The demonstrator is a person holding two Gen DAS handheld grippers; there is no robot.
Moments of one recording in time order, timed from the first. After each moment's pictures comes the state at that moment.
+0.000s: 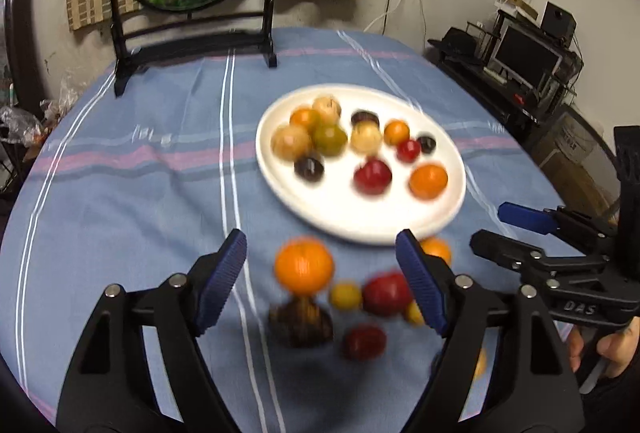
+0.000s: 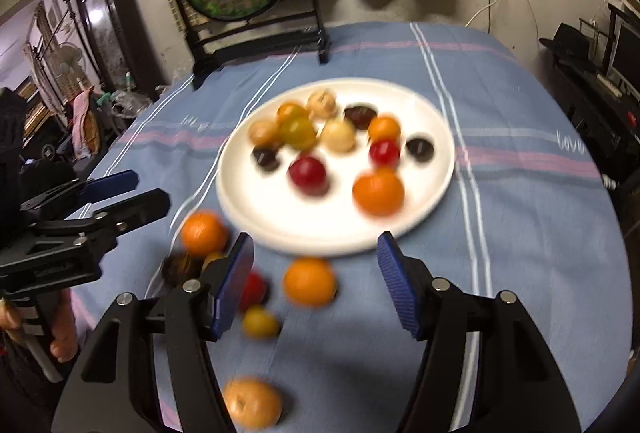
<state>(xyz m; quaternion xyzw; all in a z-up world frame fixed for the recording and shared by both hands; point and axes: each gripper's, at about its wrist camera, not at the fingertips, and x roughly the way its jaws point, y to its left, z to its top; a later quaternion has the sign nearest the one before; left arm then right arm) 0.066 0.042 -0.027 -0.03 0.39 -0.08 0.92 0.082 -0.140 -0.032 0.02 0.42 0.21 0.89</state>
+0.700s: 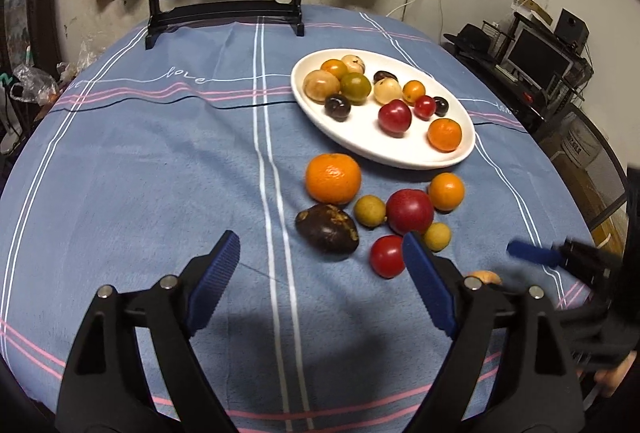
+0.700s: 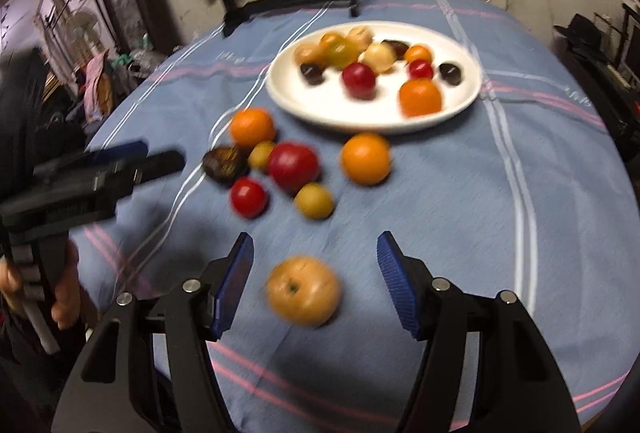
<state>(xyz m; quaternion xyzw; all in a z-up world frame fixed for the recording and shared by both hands) 0.018 0.072 -0.050 -0.06 0.41 -0.06 0.91 0.015 -0.112 -0.062 -0.02 0.45 0.23 0.86</state>
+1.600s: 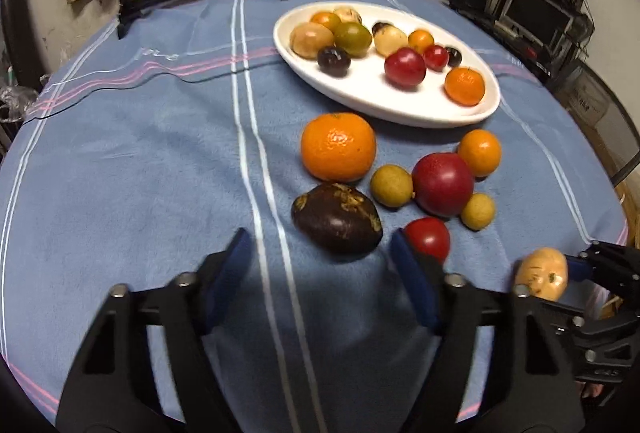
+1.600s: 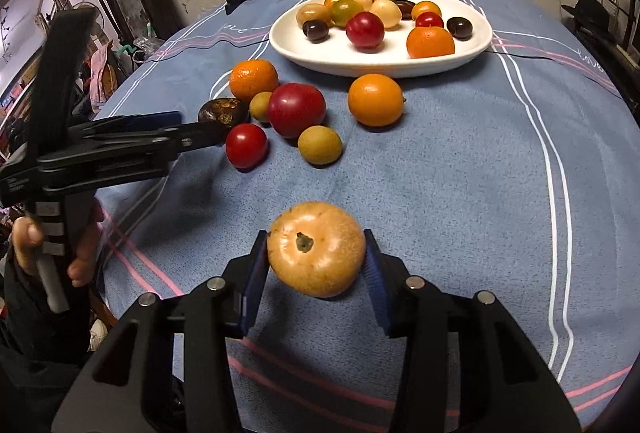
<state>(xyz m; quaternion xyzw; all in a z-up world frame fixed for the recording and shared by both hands) 0.057 0.057 -0.098 -0.01 0.47 -0.08 0.88 0.013 -0.121 -0.091 0.01 0.47 0.24 0.85</state>
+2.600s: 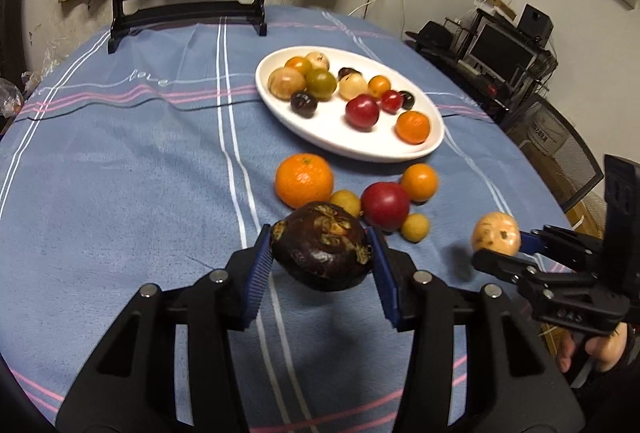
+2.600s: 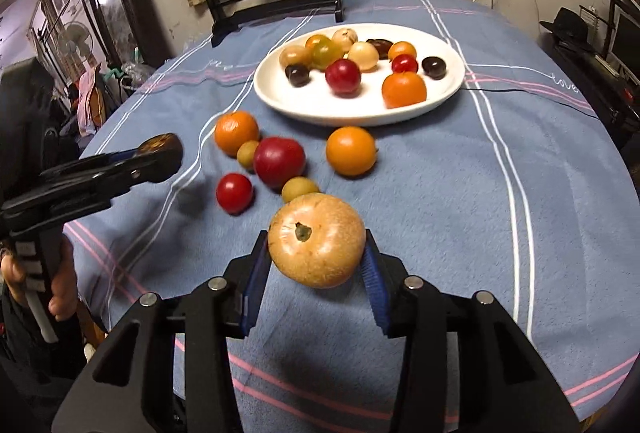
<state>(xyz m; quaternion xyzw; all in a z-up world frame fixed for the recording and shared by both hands) 0.017 0.073 -0.055 -0.06 0.40 -0.14 0.90 0.012 -0.134 -0.062 0.01 0.43 0.20 0.88</state>
